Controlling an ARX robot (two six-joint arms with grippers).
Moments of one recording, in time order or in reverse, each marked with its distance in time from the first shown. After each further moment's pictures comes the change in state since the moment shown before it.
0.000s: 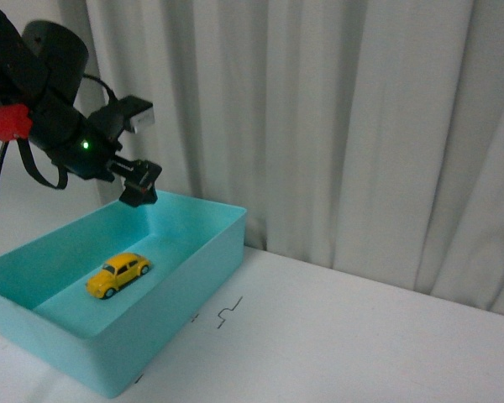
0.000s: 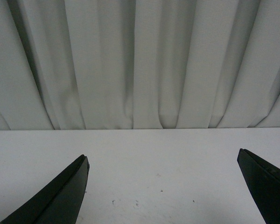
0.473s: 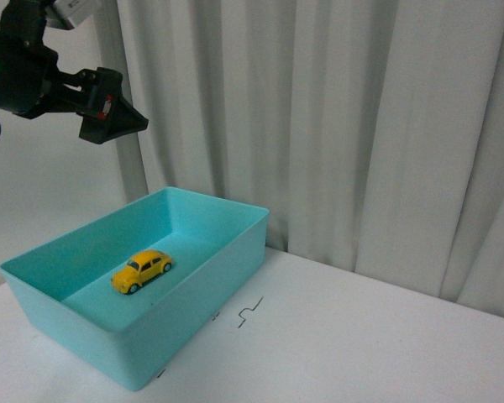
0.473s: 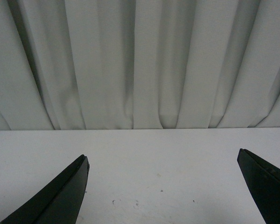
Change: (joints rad) left arm 0.091 -0.591 -0.396 0.135 0.265 -0.109; right arm 0.000 0.000 0.000 0.000 0.000 0.000
